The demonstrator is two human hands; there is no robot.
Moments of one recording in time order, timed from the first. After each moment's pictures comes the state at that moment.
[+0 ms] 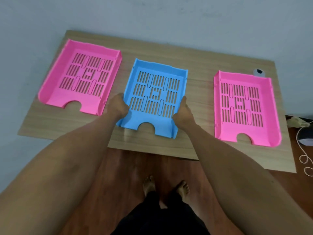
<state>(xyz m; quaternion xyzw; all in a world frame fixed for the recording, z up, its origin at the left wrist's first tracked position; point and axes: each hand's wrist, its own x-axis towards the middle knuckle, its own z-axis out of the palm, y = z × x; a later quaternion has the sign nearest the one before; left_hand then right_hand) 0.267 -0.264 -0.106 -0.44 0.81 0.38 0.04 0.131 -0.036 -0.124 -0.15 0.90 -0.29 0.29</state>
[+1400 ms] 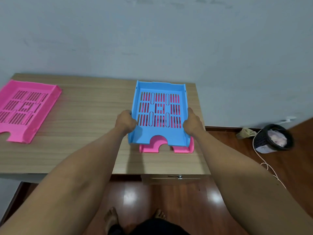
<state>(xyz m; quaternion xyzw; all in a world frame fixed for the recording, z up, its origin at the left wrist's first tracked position) 0.081 0.044 -0.036 -0.38 0.84 0.40 0.00 -0.050 0.285 -0.032 -0.11 0.93 -0.30 0.19</state>
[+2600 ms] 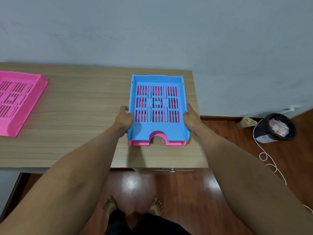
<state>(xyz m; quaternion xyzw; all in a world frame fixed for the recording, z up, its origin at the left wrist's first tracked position) 0.061 0.095 -0.060 -0.43 0.71 0.55 0.05 -0.081 0.323 -0.069 -0.06 0.85 -0.43 0.30</state>
